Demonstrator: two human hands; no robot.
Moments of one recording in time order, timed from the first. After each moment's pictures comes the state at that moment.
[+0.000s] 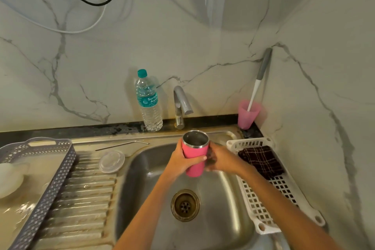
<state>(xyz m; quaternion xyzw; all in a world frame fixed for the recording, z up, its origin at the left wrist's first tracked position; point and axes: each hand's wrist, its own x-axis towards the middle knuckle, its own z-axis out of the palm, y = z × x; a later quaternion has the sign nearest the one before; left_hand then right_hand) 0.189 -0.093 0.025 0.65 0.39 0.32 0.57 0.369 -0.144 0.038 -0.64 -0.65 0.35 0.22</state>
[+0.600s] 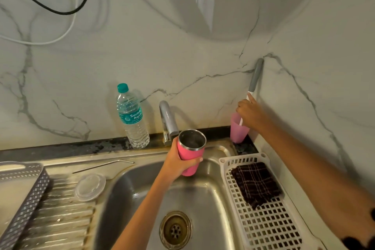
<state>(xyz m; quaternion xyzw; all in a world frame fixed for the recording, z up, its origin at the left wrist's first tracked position) 0.235 -0.043 0.038 0.65 0.38 0.34 0.56 0.545 -0.036 0.119 -0.69 -0.65 -0.24 -0.20</state>
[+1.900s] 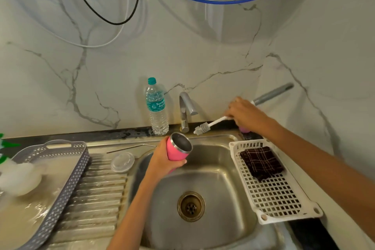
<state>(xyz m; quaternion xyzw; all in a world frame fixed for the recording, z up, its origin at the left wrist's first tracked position) 0.111 -0.089 0.040 0.74 0.45 0.34 0.37 0.413 -0.134 0.179 -0.64 -0.76 -0.12 0.01</state>
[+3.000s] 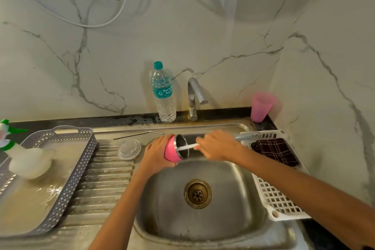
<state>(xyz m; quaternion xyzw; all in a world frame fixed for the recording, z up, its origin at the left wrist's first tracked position) 0.068 -0.068 0.017 0.85 0.45 0.18 0.21 0.307 -0.135 0.095 -0.53 -0.84 -0.05 -0.06</state>
